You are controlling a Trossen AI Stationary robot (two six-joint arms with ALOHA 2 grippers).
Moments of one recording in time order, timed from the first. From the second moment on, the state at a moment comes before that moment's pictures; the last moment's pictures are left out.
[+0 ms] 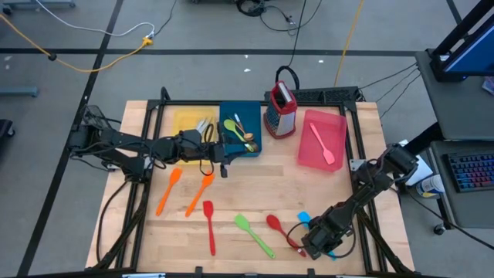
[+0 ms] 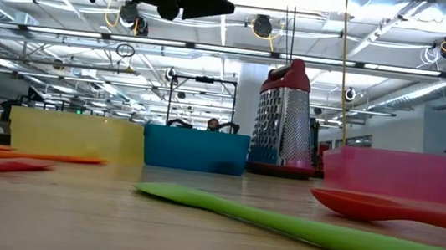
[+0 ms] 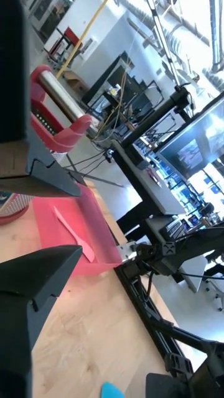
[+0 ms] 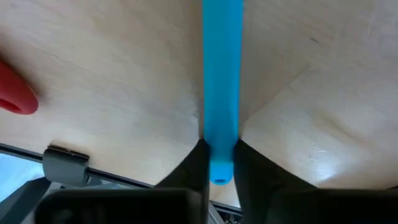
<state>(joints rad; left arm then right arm) 0.05 1.35 0.72 0.59 -0.08 0.63 0.76 1.75 0.88 -0.53 -0.44 1.82</state>
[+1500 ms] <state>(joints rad) 0.05 1.35 0.72 0.51 -0.08 0.57 0.71 1.66 0.82 -0.52 0.37 1.49</state>
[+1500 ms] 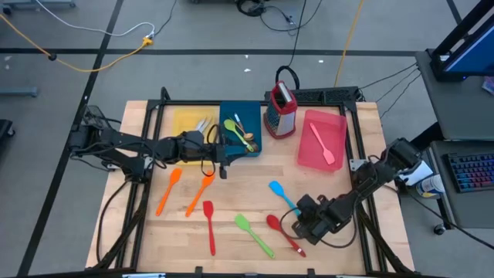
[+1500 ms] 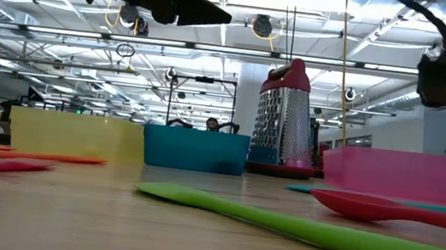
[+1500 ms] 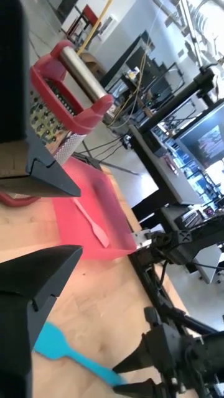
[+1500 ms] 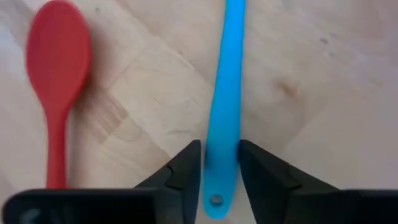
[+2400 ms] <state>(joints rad) 0.05 1.35 0.72 0.46 -0.08 0.32 0.80 1.93 0.87 -0.62 0.62 1.55</state>
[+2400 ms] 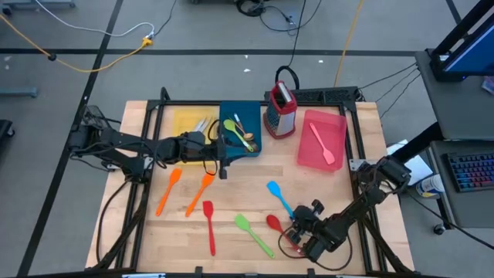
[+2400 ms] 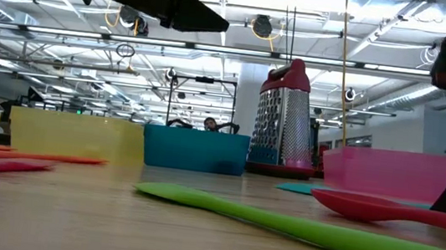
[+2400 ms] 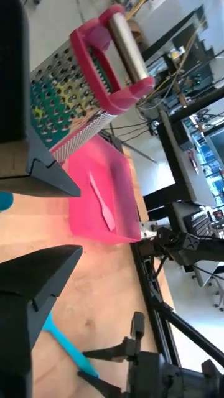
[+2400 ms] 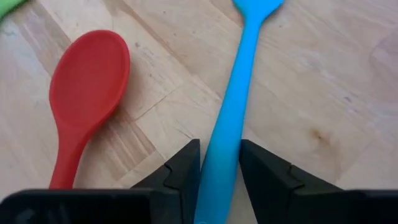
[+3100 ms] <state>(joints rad) 0.05 1.35 0.72 0.44 -0.08 0.28 0.73 1.92 0.47 -0.08 1.00 1.49</state>
